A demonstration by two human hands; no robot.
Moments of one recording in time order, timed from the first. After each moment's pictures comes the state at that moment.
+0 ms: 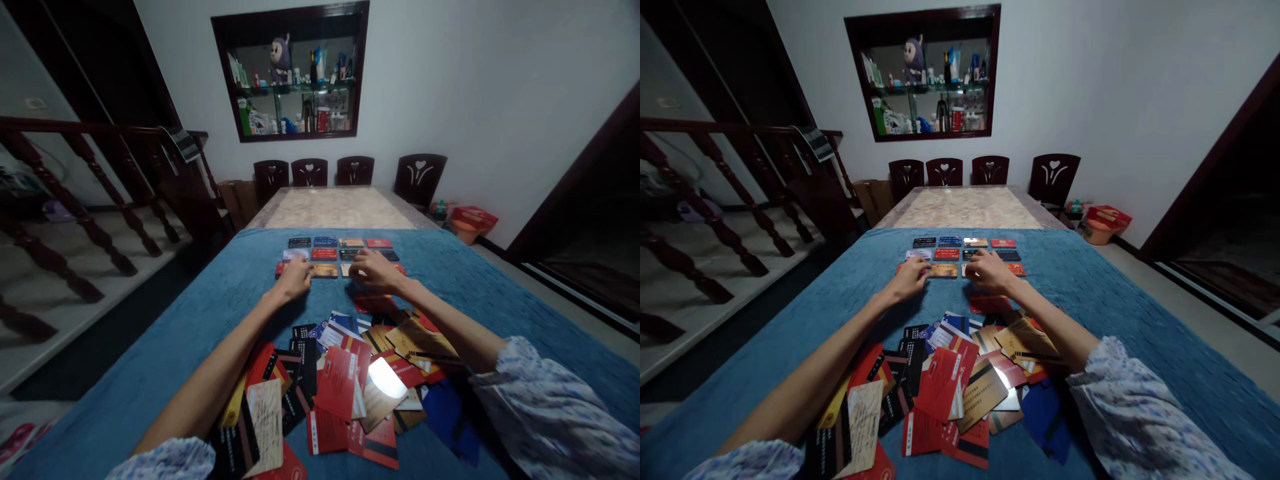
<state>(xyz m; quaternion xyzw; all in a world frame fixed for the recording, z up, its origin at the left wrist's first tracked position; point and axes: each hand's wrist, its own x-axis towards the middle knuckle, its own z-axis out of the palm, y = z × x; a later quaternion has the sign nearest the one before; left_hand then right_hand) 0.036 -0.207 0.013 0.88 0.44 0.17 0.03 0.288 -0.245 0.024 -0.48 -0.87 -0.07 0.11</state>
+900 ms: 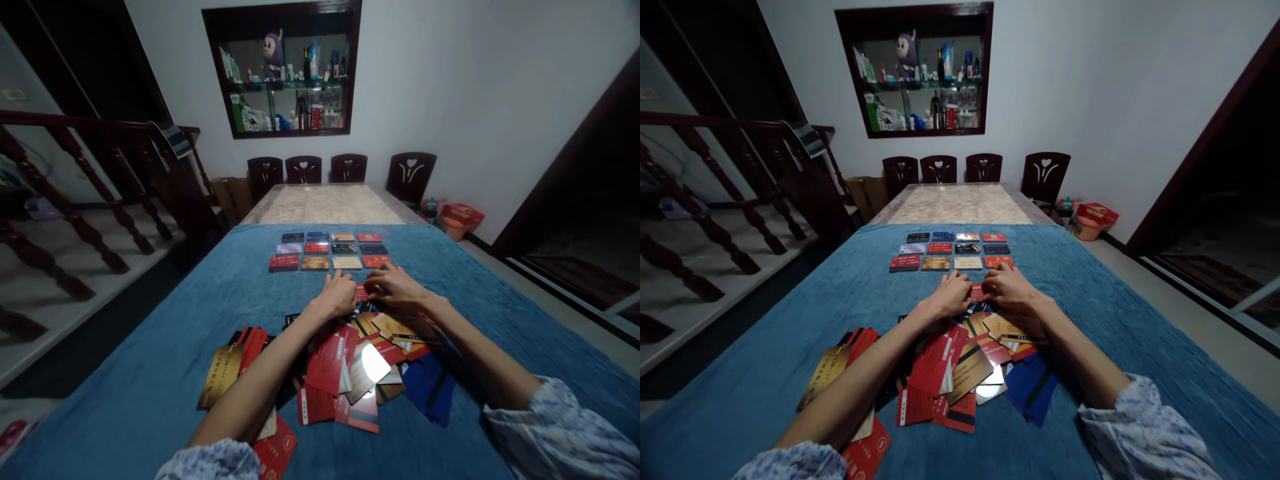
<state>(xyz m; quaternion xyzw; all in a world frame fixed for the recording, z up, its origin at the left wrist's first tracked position) 0.138 -0.284 0.008 0.93 0.36 0.03 0.06 0.341 -0.298 -0.009 -0.51 -0.86 -0.02 0.07</state>
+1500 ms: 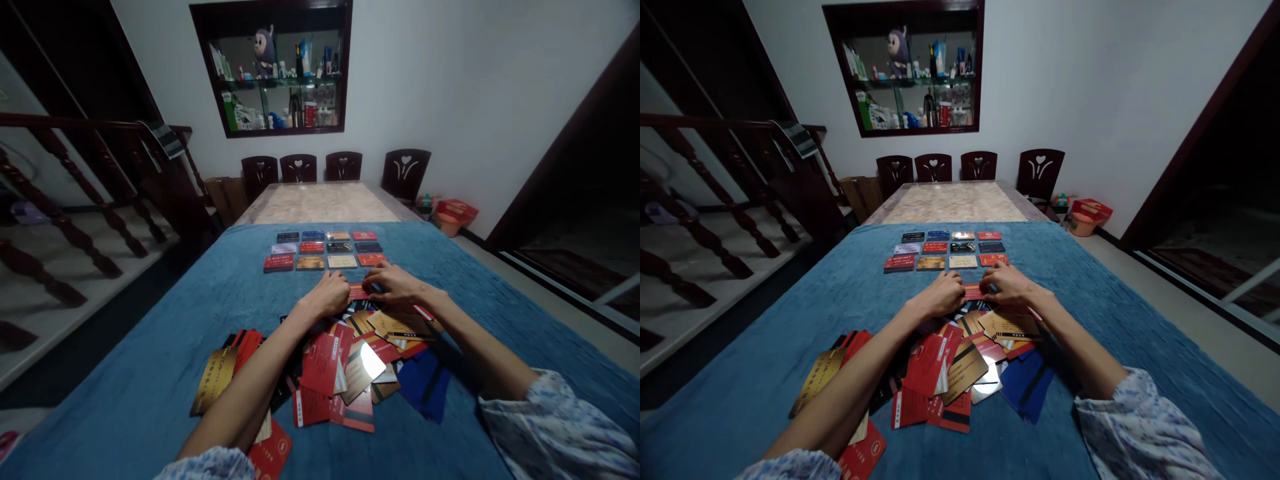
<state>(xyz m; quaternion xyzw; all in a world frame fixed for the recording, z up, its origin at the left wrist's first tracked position) 0.127 -0.279 0.014 0.96 0.27 0.00 -0.02 0.349 -0.294 0.000 -0.49 -0.87 0.02 0.03</state>
